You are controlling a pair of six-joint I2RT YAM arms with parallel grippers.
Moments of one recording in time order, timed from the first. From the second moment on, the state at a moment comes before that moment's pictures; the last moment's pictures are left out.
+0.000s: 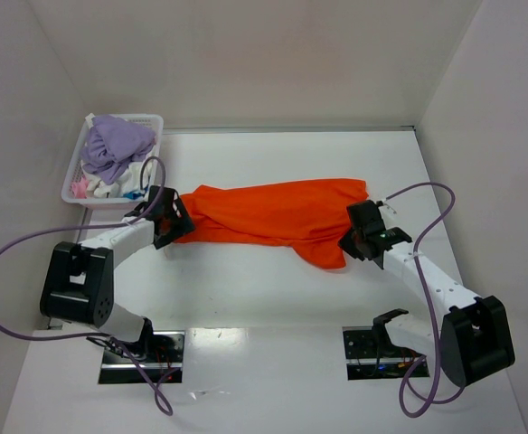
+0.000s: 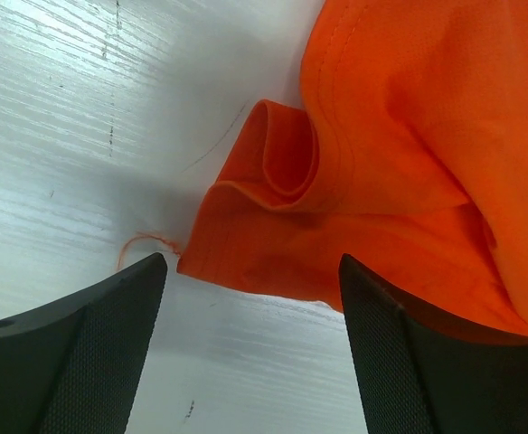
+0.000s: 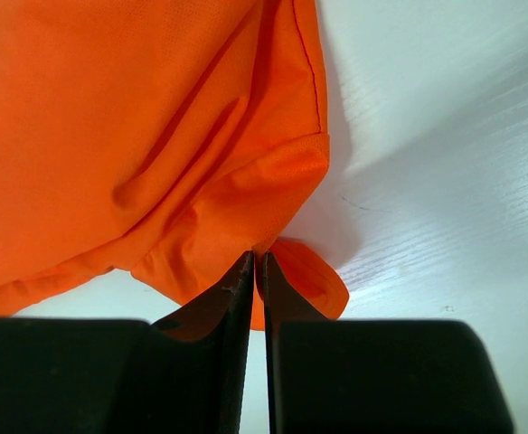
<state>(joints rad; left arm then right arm) -0.13 1.48 0.77 -0.29 -0.13 -0.64 0.33 1.12 0.65 -0.52 0.23 0.97</state>
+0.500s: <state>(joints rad) -0.13 1.50 0.77 -0.26 -0.15 -0.63 0.33 1.11 0.65 -0.51 0.23 0.97</state>
